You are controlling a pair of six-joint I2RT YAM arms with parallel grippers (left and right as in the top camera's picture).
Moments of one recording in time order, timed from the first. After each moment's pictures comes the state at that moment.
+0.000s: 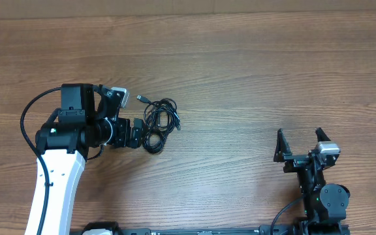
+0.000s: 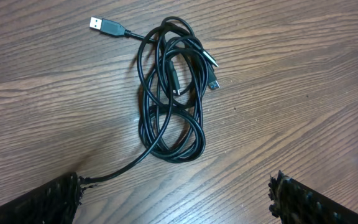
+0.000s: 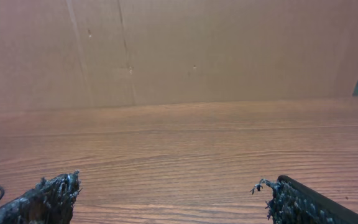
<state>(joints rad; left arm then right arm) 0.01 1.23 1.05 -0.96 0.37 0.13 0.02 0.01 0.02 -0.03 -0.03 0.07</state>
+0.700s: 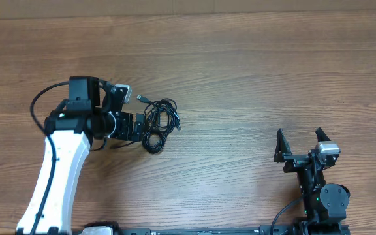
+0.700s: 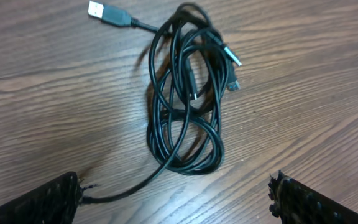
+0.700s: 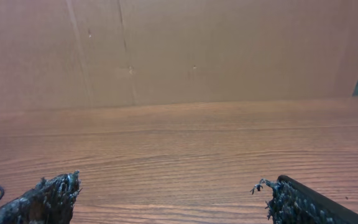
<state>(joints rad) 0.01 1.38 1.05 -0.89 0.36 0.14 0.02 0.01 0.02 -0.03 -0.03 0.07</state>
